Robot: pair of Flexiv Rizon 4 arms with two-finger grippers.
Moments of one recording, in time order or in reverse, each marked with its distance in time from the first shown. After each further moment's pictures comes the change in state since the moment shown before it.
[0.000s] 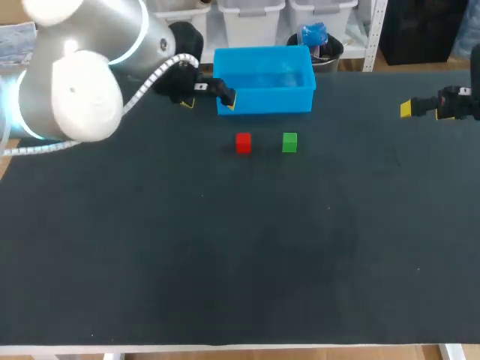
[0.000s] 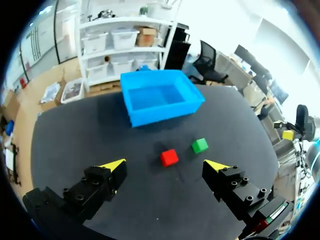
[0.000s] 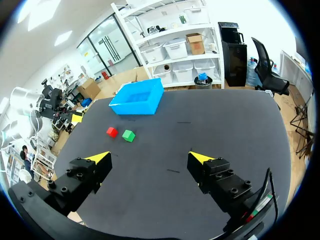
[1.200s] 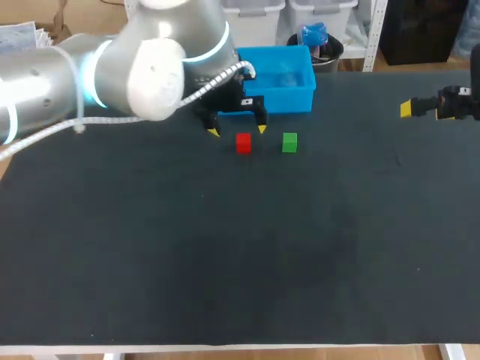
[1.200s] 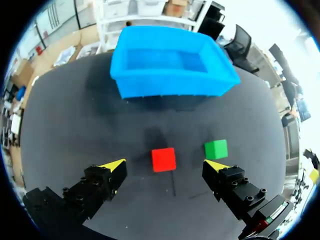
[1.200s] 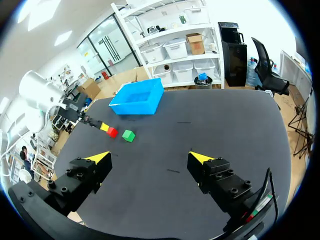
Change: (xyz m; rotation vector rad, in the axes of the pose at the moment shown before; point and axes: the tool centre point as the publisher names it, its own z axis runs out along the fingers) left arm 0.019 -0.020 0.098 -0.150 0.242 -0.232; right arm 0.000 0.000 0.000 0.000 0.000 0.000
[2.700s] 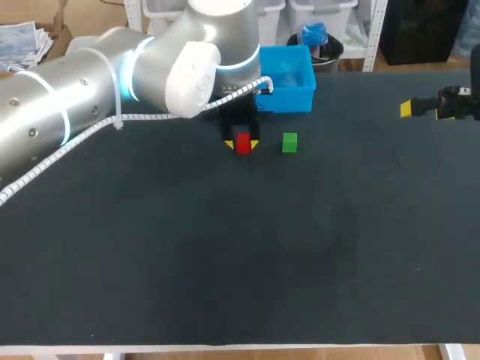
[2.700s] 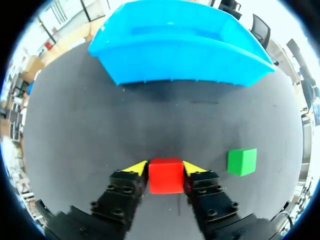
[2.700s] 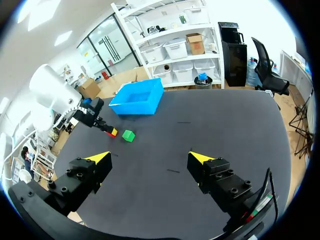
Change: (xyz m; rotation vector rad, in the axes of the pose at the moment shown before) left arm 0.002 0.004 0.046 -0.132 0.083 -0.023; right arm 0.000 0.000 0.000 0.000 0.000 0.000
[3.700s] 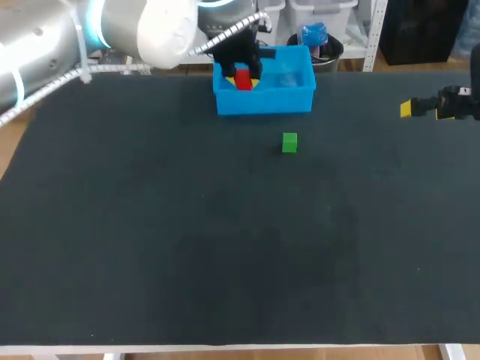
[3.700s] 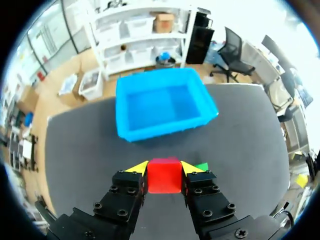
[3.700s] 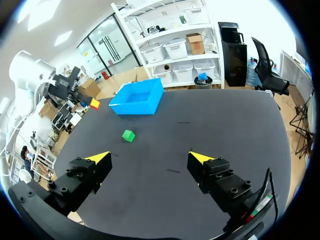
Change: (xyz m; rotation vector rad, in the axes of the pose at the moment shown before) left arm -0.056 -0.009 -0.141 0.055 -0.236 0.187; right arm 0.000 0.000 0.000 0.000 0.000 0.000
